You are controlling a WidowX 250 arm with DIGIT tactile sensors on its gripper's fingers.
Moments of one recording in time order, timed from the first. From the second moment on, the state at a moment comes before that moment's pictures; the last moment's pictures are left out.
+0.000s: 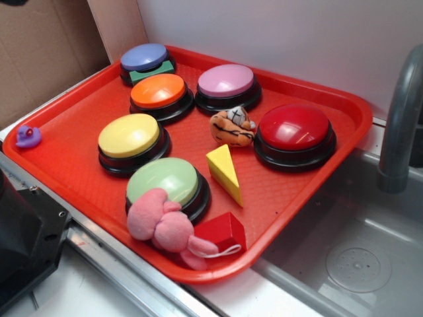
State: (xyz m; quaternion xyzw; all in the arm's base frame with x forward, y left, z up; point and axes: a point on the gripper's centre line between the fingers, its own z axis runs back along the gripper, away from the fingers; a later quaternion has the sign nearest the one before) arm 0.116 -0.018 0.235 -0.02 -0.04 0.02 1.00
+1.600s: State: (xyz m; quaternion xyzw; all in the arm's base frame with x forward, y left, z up) arm 0.216 -0.091 0.085 -0.05 -0.04 0.15 0.99
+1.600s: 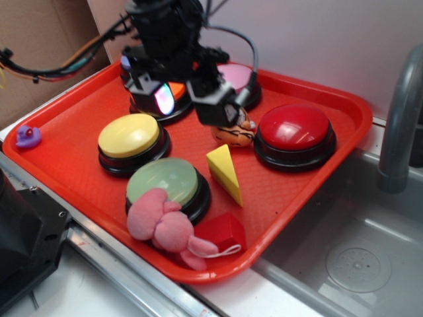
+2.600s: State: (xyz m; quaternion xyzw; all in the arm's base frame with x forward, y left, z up) arm 0.228 -0.110 0.027 -0.02 -0.03 0.16 0.99
